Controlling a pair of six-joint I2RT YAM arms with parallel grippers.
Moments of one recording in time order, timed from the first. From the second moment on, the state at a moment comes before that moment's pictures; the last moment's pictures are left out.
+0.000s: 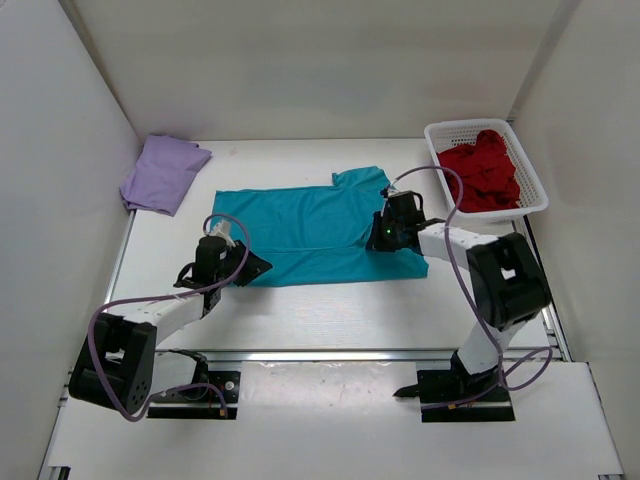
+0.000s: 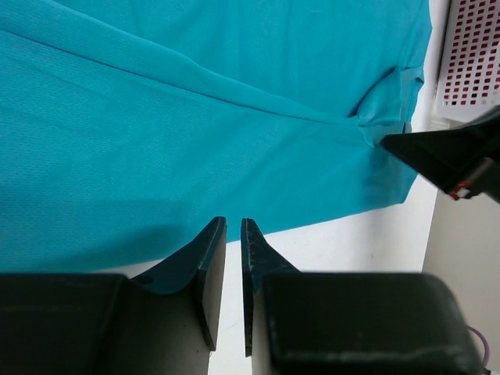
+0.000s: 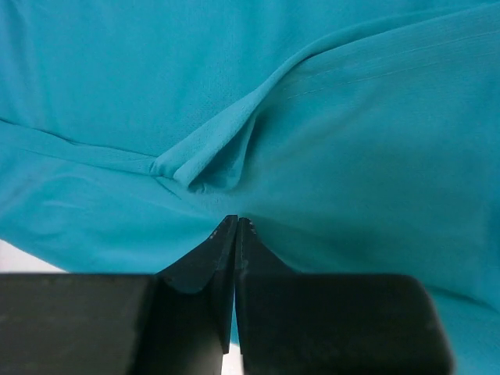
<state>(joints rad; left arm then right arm) -0.28 1.22 0.38 0.25 0.26 -0.85 0.37 1.69 0.94 -0.08 -0.20 0.39</state>
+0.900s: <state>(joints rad) -0.33 1.26 0.40 0.21 0.18 -0.80 0.41 1.57 0.84 0.06 -0.18 0.41</state>
